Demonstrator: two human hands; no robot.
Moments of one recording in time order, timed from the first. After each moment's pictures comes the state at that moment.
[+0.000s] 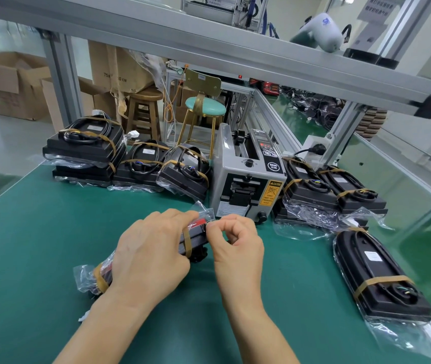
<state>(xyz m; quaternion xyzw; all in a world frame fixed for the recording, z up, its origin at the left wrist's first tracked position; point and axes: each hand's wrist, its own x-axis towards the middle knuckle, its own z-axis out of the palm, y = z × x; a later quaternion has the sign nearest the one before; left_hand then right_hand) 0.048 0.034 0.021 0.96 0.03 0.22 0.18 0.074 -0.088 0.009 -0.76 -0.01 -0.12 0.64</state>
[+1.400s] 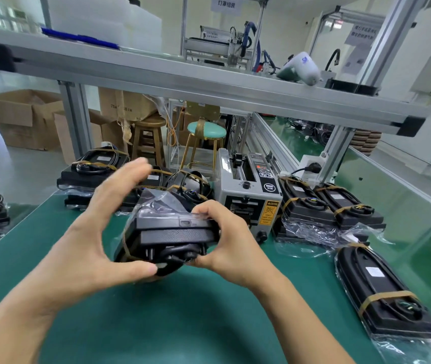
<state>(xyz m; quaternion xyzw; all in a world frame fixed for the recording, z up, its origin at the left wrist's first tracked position) 0.037 0.116 0.064 0.84 -0.23 0.24 0.43 0.111 -0.101 0.051 -0.80 -0.39 -0.06 0.46</state>
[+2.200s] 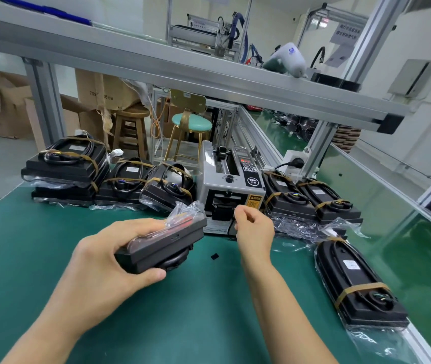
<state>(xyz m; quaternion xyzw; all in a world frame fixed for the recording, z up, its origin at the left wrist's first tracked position) 0.036 0.068 0.026 0.84 -0.10 0.25 0.48 0.162 -0.138 0.010 -0.76 0.10 -0.13 0.63</state>
